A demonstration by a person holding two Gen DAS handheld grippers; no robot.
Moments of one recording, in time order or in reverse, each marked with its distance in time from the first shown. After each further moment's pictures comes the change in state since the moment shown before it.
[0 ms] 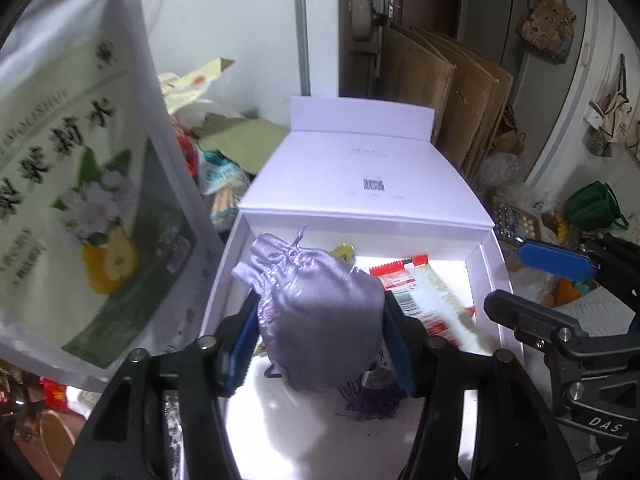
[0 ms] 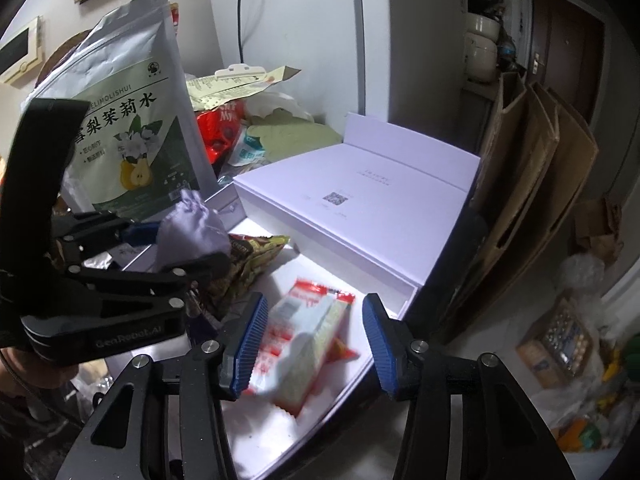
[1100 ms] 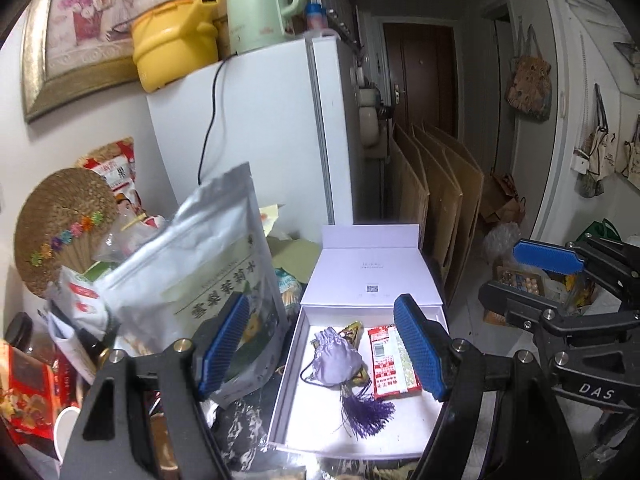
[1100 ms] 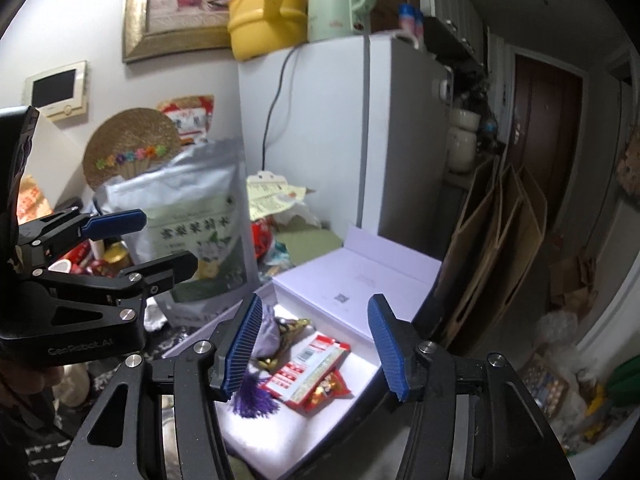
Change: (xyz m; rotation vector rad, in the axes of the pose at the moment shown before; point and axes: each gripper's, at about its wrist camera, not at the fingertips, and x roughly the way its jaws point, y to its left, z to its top) left arm -0.190 -0.003 -0.003 0.032 -0.345 0.092; right arm -0.145 0.047 0.023 -0.054 -0.287 -0.048
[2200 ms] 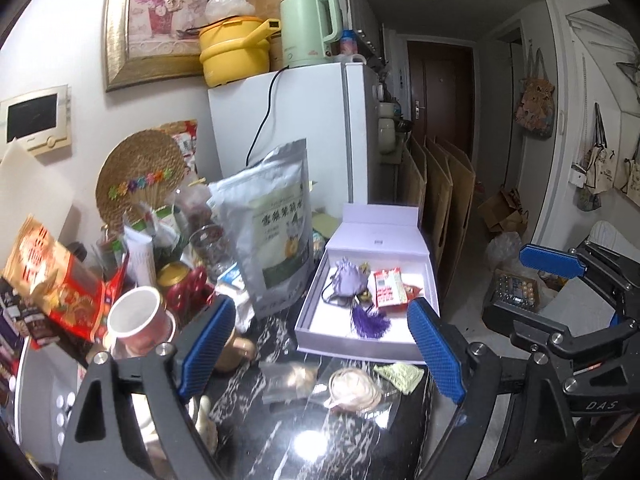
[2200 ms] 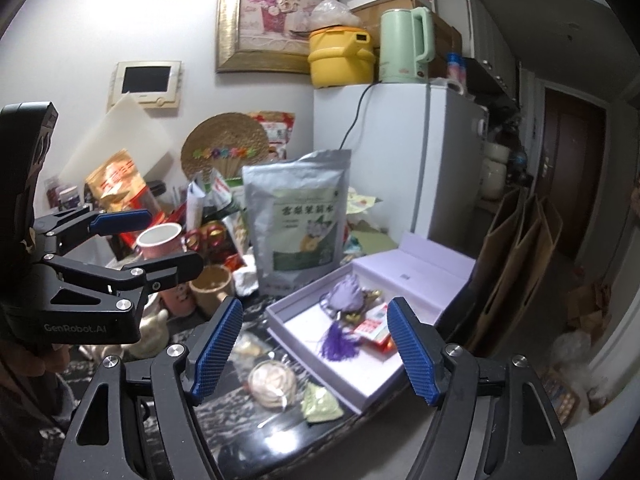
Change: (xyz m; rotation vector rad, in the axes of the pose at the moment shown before) left arm -0.141 0.015 -0.103 -0.087 -0.032 0.061; right arm -0.119 0.088 -0.075 -0.086 -0.087 0.120
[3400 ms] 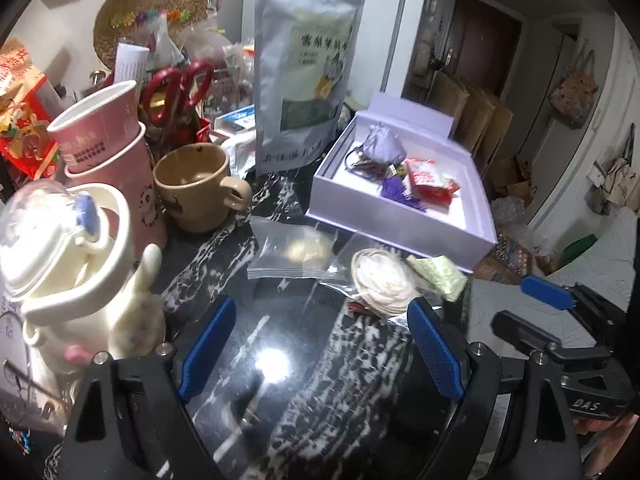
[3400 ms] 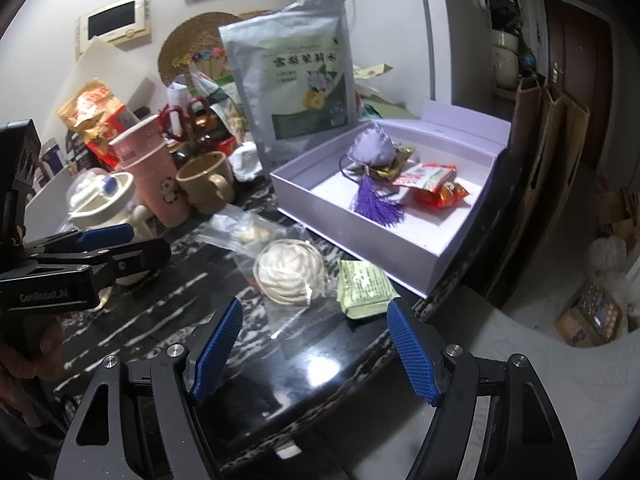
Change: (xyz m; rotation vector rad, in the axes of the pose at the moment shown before) left arm 0.093 0.043 -0.119 -0.204 0.310 -0.047; right arm 0.089 0.002 -0.119 0.163 0.278 0.062
